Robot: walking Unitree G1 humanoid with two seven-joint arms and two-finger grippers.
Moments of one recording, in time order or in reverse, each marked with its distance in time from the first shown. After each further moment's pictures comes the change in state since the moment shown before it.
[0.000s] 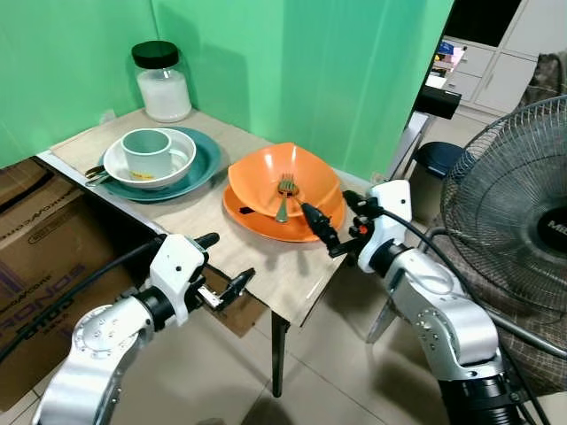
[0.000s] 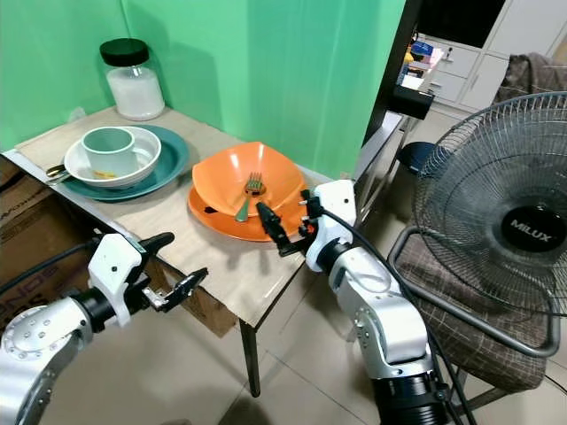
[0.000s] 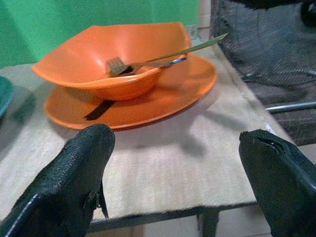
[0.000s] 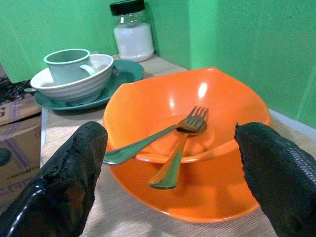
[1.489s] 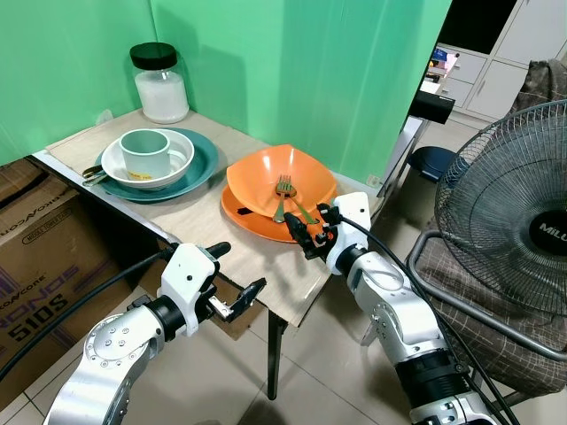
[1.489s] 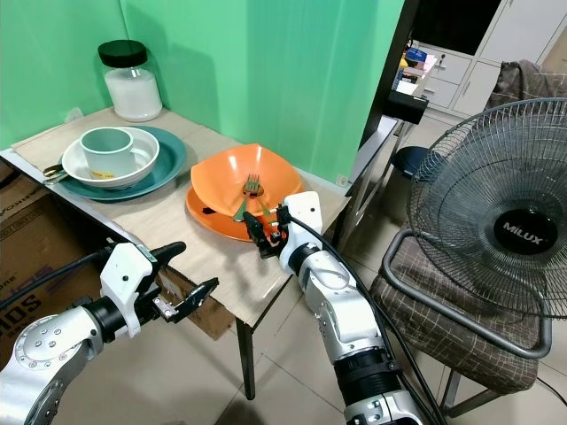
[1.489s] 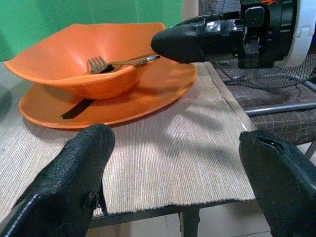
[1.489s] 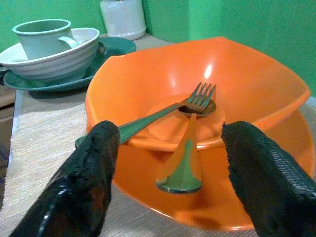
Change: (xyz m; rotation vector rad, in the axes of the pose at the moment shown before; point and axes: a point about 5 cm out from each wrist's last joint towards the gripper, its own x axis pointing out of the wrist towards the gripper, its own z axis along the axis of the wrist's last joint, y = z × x) left arm 0.002 -0.013 -0.003 -0.021 0.008 -0.032; right arm 0.039 0.008 -0.038 0.009 0.049 -0.043
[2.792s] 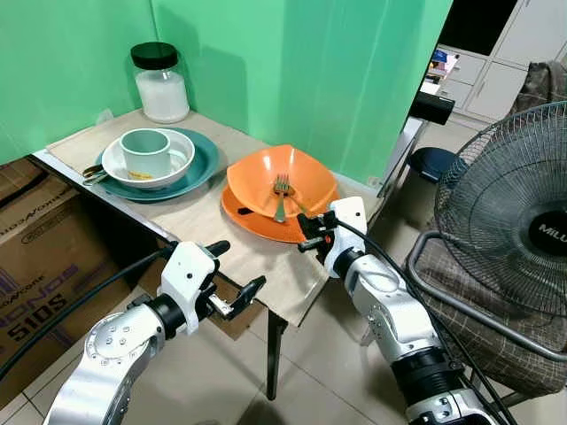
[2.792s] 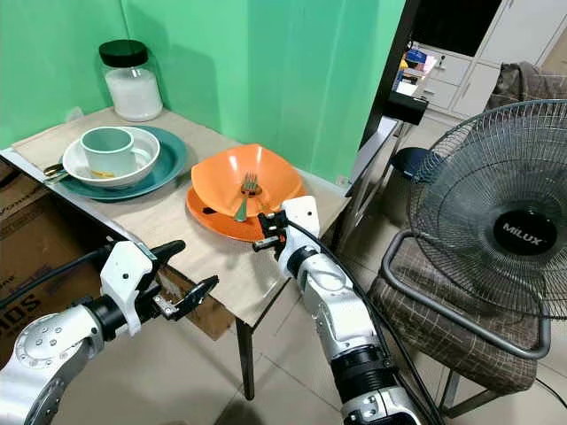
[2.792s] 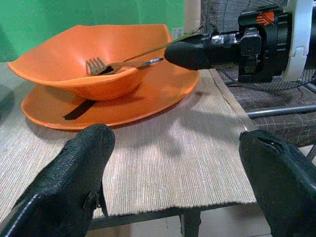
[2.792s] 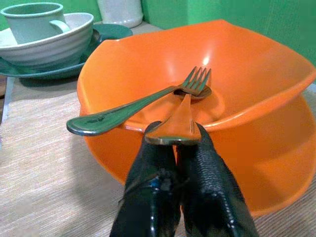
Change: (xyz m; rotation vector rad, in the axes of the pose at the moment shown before) left arm 0.001 0.001 0.002 -0.002 -0.002 0.008; right arm 0.003 -0.002 -0.010 -0.007 0.025 -0.011
